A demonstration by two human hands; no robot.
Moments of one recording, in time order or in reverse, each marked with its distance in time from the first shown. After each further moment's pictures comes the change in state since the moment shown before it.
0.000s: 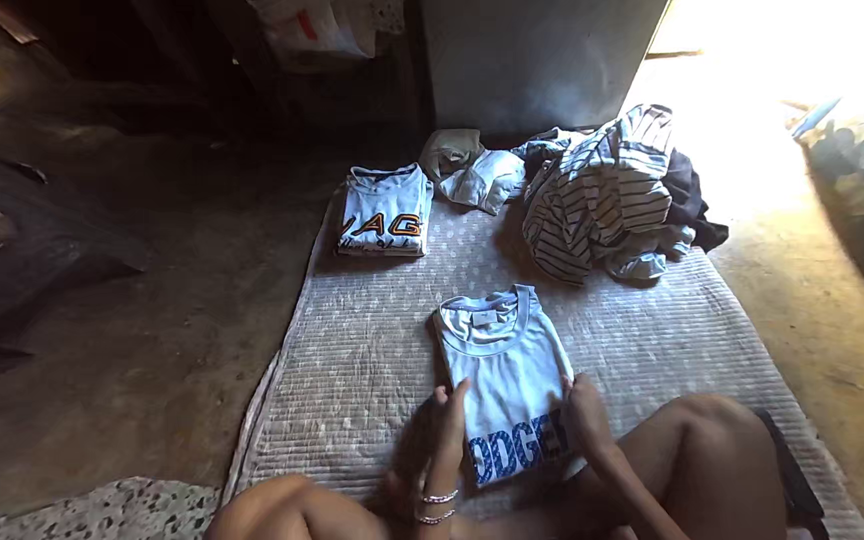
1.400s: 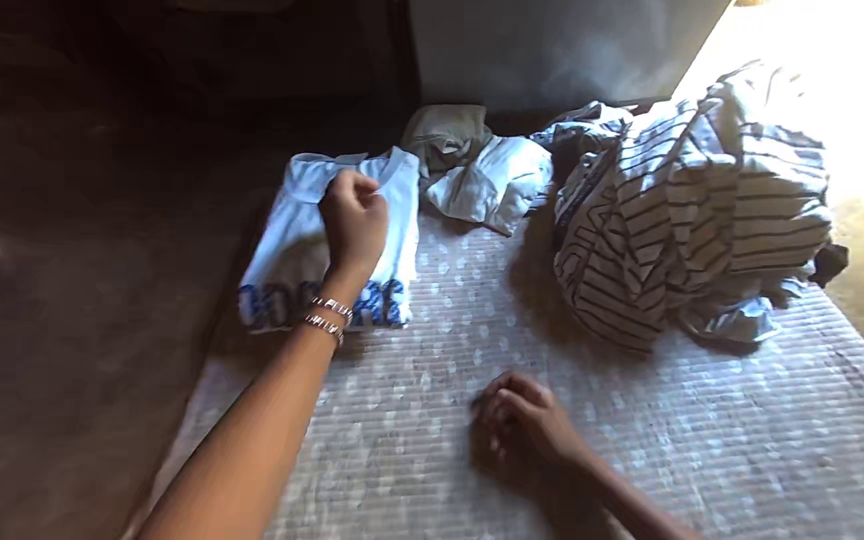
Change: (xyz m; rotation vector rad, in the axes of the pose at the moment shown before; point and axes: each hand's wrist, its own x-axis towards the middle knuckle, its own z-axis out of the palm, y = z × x) left_hand 0.260 0.289 0.001 0.507 0.161 0.995; right_hand 0.160 -0.098 0.047 1.006 -0.593 -0.568
